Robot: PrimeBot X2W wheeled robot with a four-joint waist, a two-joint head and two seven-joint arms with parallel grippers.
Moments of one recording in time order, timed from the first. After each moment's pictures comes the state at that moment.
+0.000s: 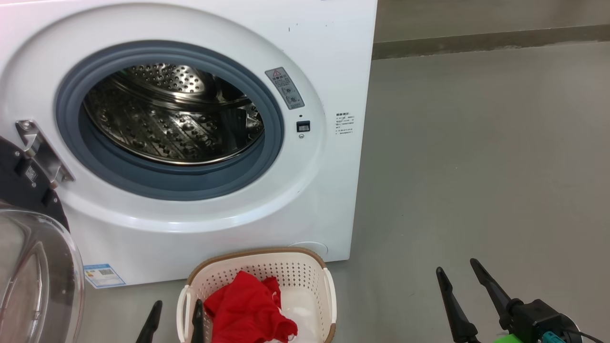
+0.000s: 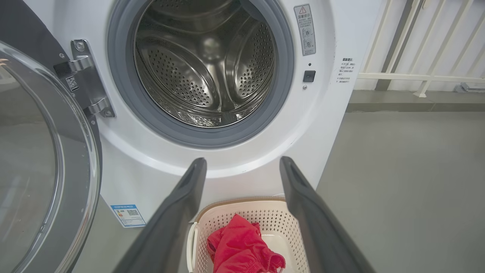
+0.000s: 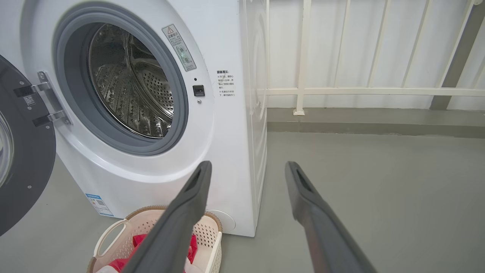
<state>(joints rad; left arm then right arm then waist) 0.16 0.13 -0.17 -0.03 -0.22 0.18 -0.12 0.10 -0.04 0.06 0.18 0.21 0.13 -0.26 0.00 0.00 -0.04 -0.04</state>
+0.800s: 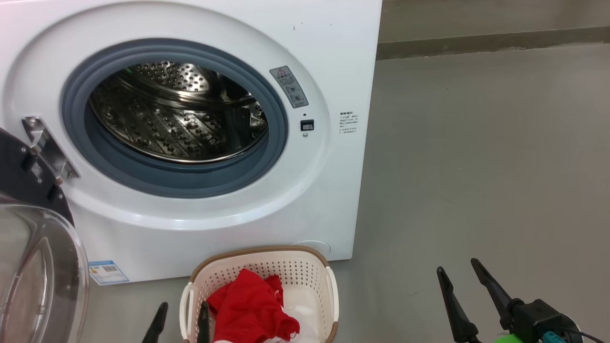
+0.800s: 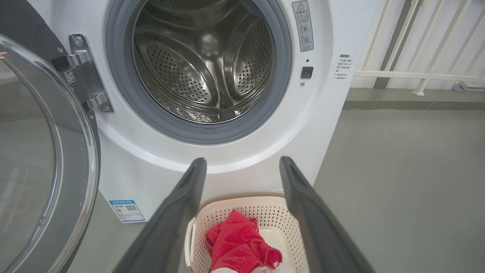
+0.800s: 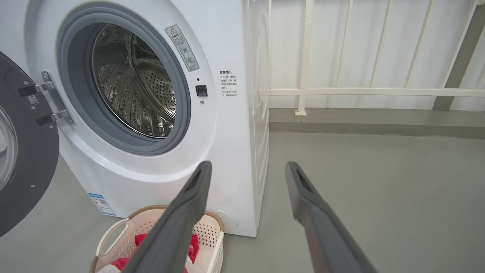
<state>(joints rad) 0.16 0.14 -0.20 -0.03 -0.23 0.19 -0.12 0.10 -0.04 0.05 0.18 0.21 0.13 -0.26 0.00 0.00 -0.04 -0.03</state>
